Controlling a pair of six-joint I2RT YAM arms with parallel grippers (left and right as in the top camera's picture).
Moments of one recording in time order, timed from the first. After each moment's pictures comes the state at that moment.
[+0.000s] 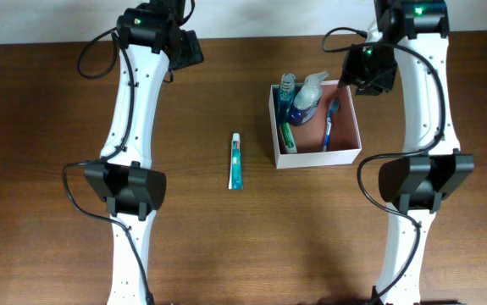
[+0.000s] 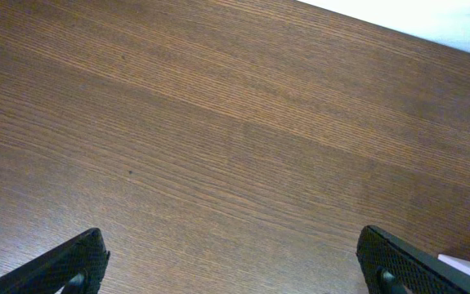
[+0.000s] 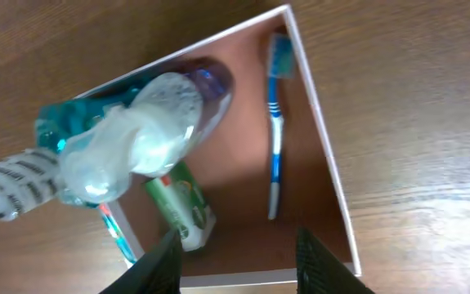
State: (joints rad) left arm -0.21 2.47 2.78 -1.42 -0.22 -0.47; right arm -0.01 2.37 2.65 -1.67 -0.22 0.34
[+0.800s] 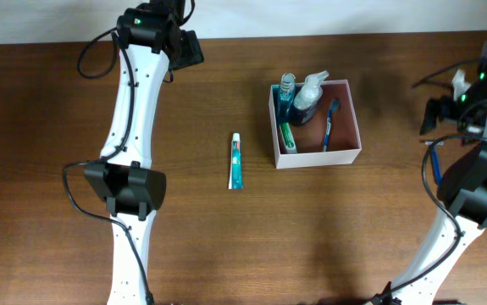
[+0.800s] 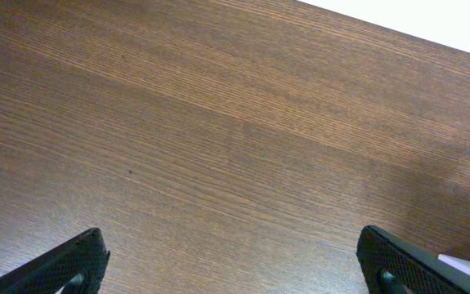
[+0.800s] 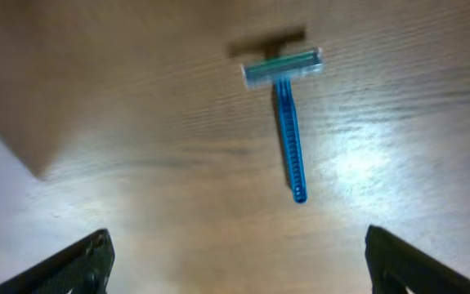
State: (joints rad) left arm -0.21 2.47 2.78 -1.42 -0.22 -0.47; right arm -0.47 2.37 2.26 -1.62 -0.02 -0.20
